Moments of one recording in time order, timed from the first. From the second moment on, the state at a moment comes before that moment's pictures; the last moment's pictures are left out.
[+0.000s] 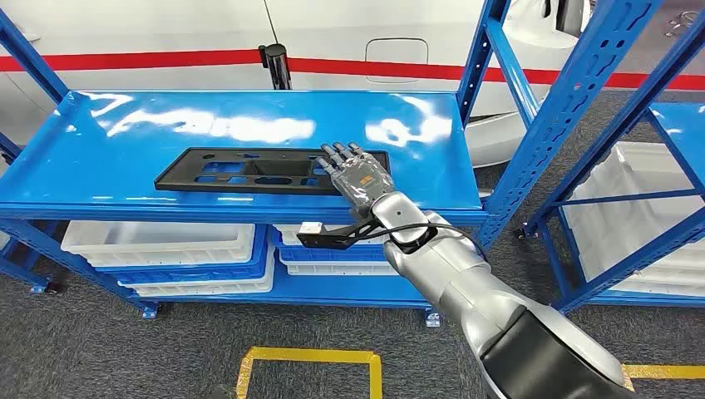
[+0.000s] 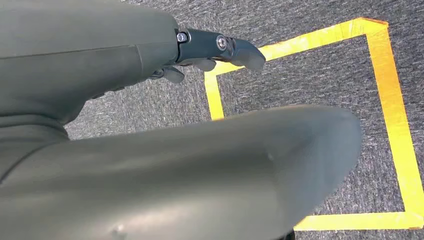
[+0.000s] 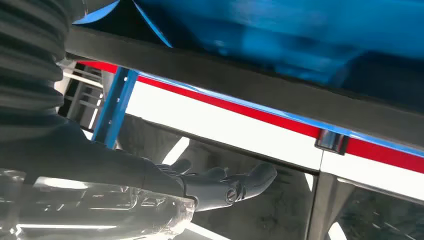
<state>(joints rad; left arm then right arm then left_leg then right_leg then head) -0.08 -0.11 0.20 -0.20 -0.41 0.17 -0.17 -0.97 0.19 0.84 -0.35 1.05 -0.30 0.03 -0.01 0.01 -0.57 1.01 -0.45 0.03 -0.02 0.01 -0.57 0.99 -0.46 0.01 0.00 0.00</state>
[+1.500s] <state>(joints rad) -0.11 -0.11 0.33 -0.20 -0.34 0.22 -0.49 -0.98 0.09 0.65 -0.39 1.10 -0.47 -0.11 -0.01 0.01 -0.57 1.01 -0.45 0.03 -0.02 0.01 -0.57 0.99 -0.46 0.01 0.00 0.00</state>
